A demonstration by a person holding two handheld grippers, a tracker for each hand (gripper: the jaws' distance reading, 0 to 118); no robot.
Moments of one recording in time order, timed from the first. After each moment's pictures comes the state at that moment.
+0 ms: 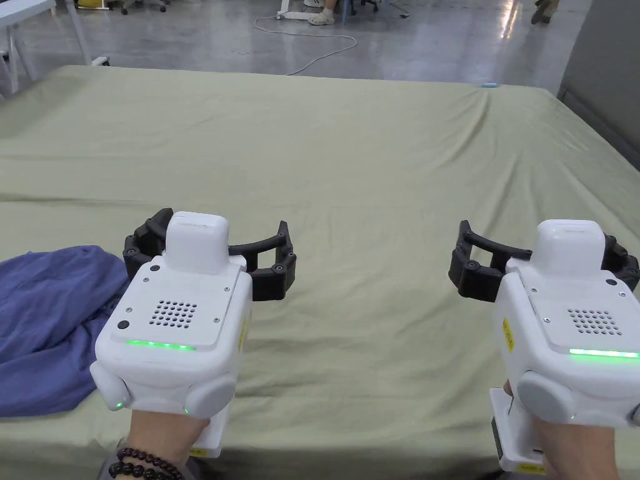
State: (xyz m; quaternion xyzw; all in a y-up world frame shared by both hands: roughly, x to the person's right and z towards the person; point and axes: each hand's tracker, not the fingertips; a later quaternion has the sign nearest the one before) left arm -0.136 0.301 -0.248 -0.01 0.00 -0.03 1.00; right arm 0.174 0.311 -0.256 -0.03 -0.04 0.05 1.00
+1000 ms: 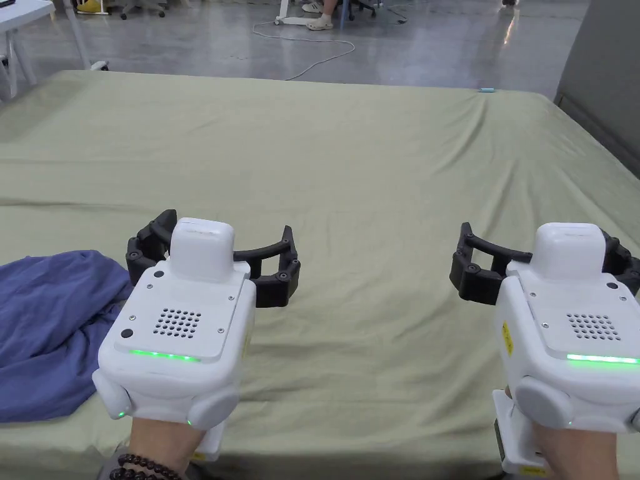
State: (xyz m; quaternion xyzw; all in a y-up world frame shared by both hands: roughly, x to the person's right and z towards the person) left arm -0.133 0.302 -0.246 0.01 0.00 -0.04 1.00; right arm 0.174 0.313 -0.255 -0.02 -0.05 0.06 1.00
